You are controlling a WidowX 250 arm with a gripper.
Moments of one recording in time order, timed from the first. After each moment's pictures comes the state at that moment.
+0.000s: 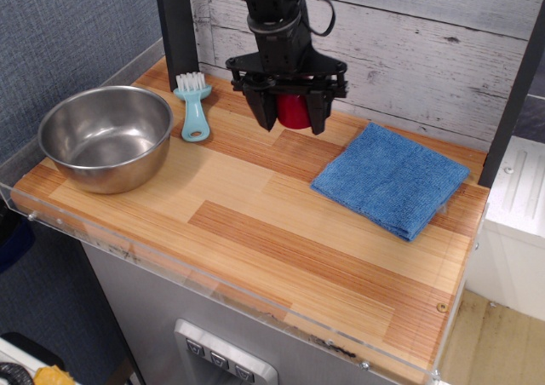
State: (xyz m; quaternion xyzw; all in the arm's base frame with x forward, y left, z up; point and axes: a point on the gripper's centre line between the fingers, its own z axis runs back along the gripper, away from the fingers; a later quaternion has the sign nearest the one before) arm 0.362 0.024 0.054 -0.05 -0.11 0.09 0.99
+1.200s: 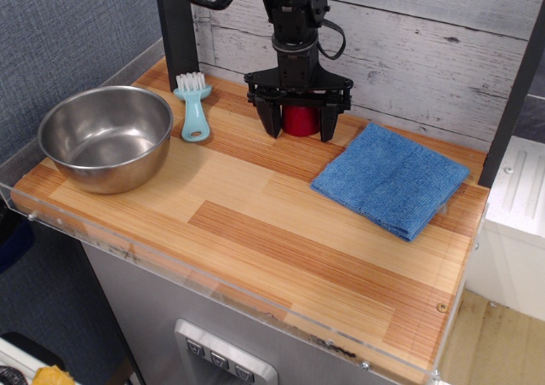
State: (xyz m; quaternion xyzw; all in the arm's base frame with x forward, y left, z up) arm 0.397 0.027 0.010 -0.03 -0.07 0.12 0.99
